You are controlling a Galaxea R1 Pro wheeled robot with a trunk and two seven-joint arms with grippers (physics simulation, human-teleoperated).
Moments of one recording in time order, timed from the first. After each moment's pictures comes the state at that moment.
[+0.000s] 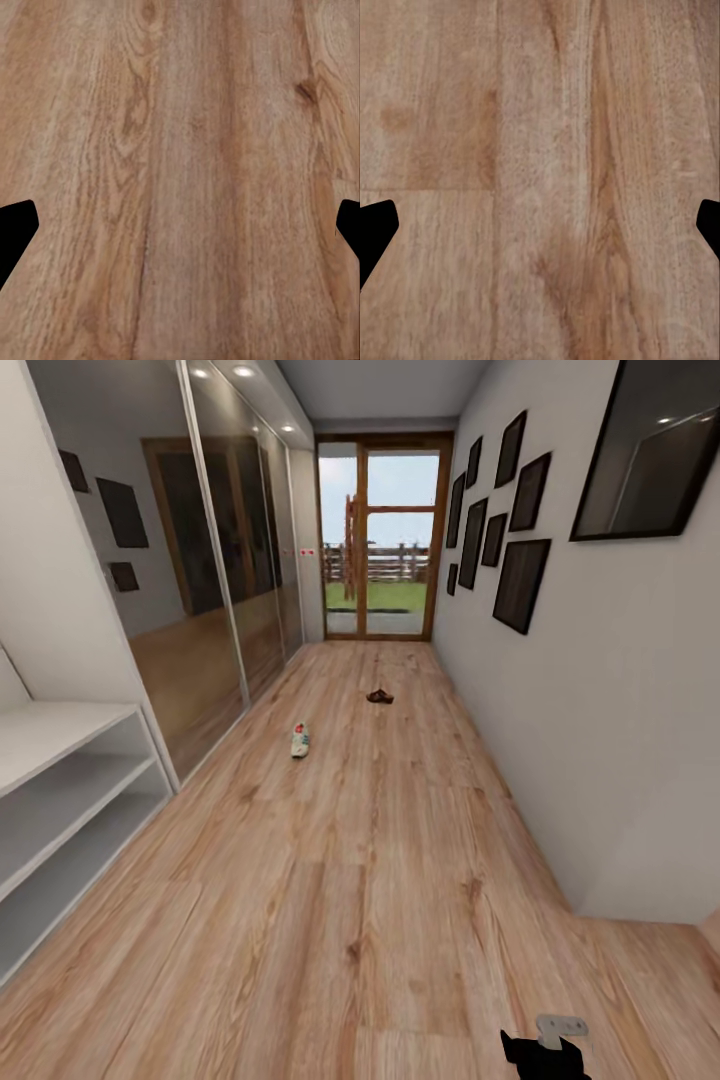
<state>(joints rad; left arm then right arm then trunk) -0.23 0.17 0.49 -0.22 -0.13 -0.48 -0.53 -0.49 -0.13 -0.10 -0.03 0.01 -0.31 0.06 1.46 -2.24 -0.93</state>
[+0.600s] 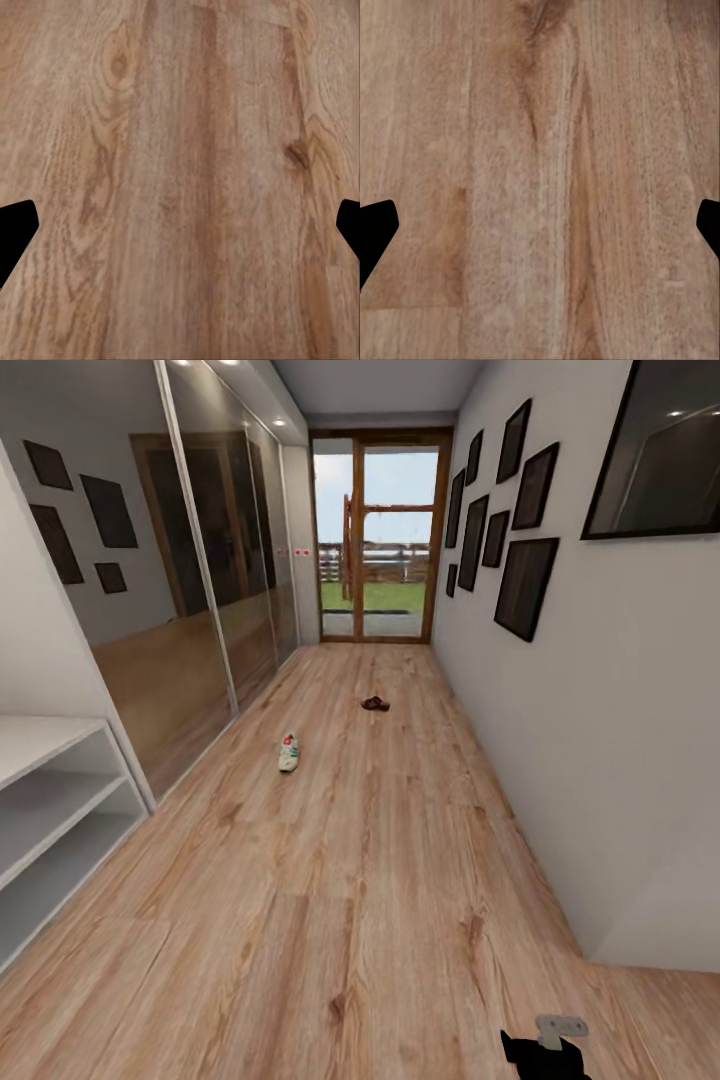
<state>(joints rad) -0.23 0.17 0.49 -0.22 -0.13 -0.48 -0.53 -0.49 -0.13 -0.10 -0.03 0.01 -0.31 0.06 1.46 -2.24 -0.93</state>
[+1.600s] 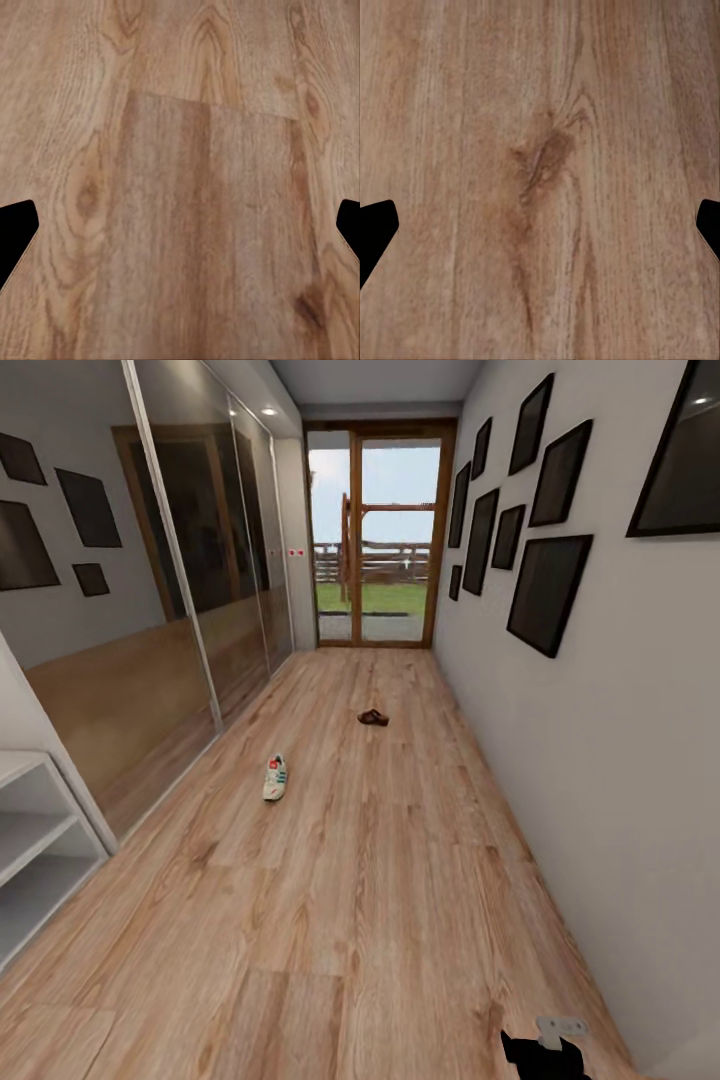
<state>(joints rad) -0.23 0.17 0.49 -0.22 -0.13 -0.48 -0.53 -0.49 -0.13 -0.10 -0.03 0.01 -0.31 0.06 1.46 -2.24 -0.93</state>
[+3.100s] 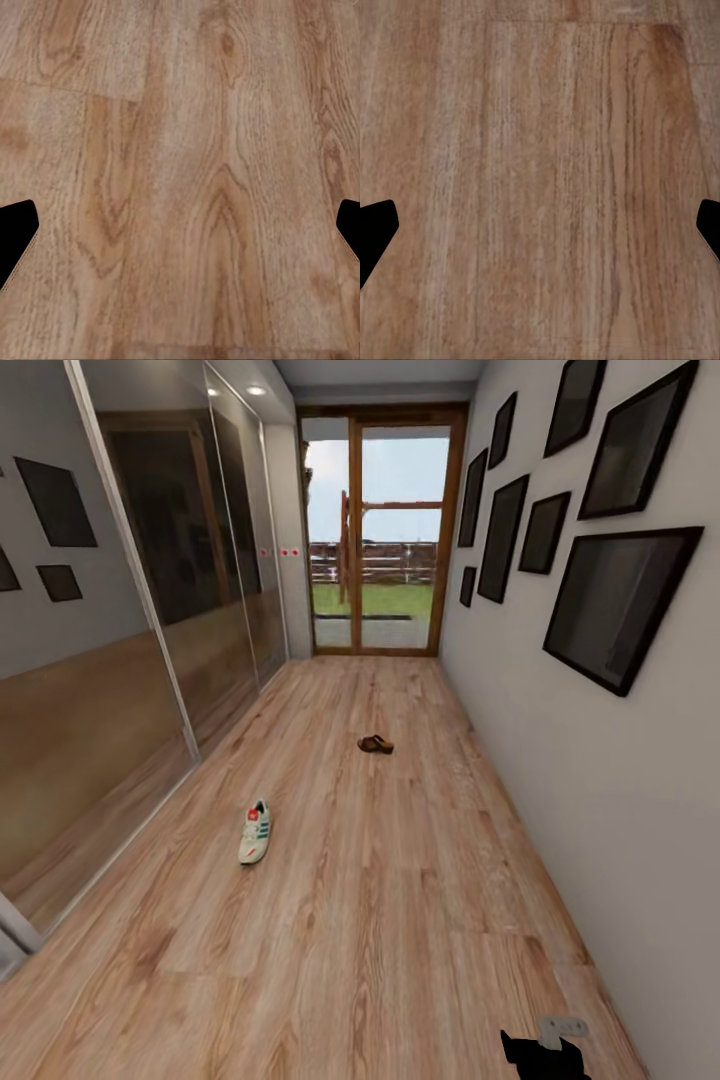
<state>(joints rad) -0.23 0.17 0.49 -0.23 -0.13 -0.48 -0.53 -0.49 -0.13 -0.10 -0.03 0.01 -0.31 0.06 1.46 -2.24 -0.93</state>
